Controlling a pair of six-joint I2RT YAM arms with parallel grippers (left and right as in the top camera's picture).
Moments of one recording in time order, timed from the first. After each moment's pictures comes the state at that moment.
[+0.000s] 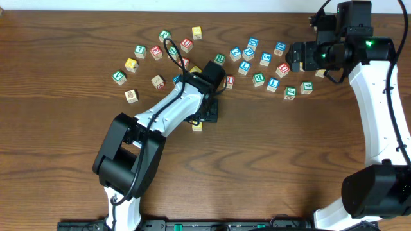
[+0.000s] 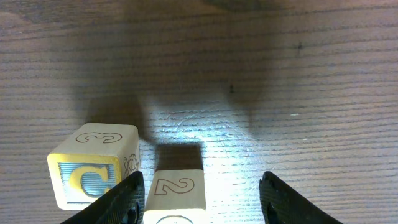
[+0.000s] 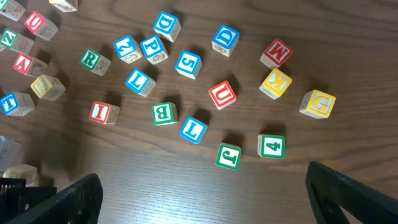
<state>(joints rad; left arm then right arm) -0.55 2.01 1.41 -0.85 0.00 -0.49 0.00 1.75 1.71 -0.98 -0.19 -0.05</state>
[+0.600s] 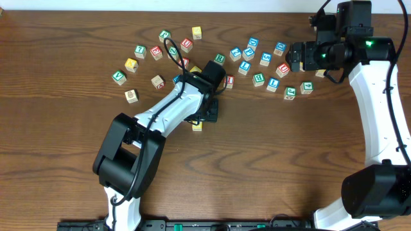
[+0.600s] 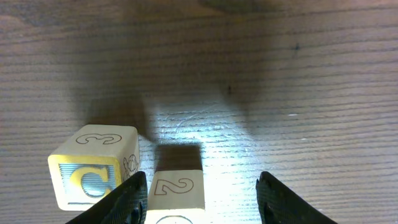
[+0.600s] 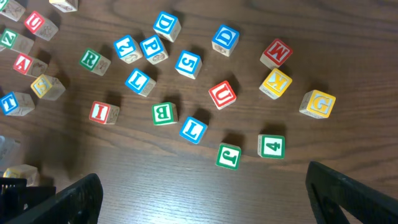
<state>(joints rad) -0.55 2.00 1.42 -0.85 0.00 -0.48 0.00 1.75 1.71 -0.98 -0.19 -0.05</state>
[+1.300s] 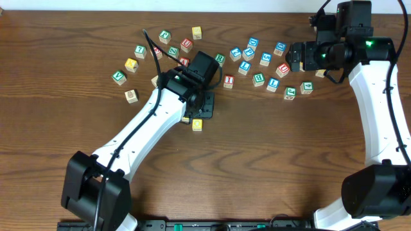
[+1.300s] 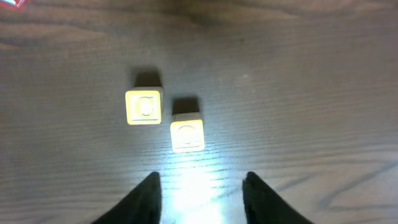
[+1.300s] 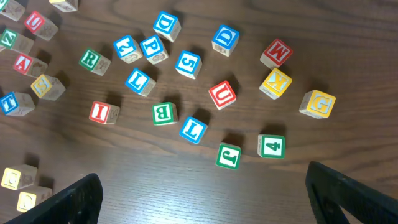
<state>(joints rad) -0.55 1.73 1.43 -1.00 0.00 -0.44 0.00 1.75 1.71 -0.98 -0.19 -0.05</state>
